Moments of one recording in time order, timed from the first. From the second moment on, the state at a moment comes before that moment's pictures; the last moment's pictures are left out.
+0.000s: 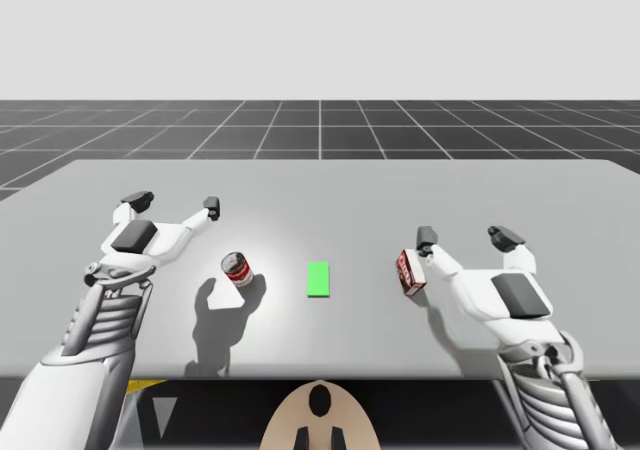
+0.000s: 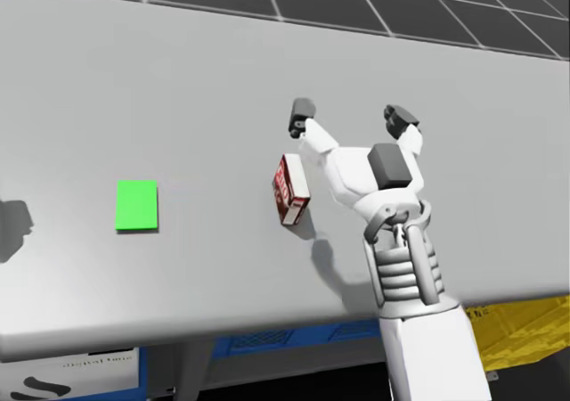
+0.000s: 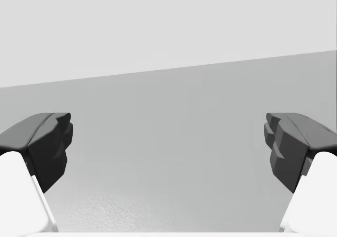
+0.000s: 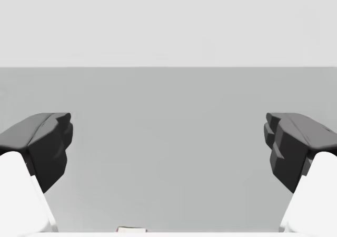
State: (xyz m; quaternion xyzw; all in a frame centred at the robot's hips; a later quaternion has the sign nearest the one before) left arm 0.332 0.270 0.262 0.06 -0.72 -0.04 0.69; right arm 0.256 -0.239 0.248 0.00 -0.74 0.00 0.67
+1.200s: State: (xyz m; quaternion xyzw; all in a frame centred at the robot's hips) left arm 0.336 0.266 0.253 0.06 -0.71 -0.04 0.70; right arm 0.219 -0.195 0.158 0.00 -0.63 -0.02 0.78
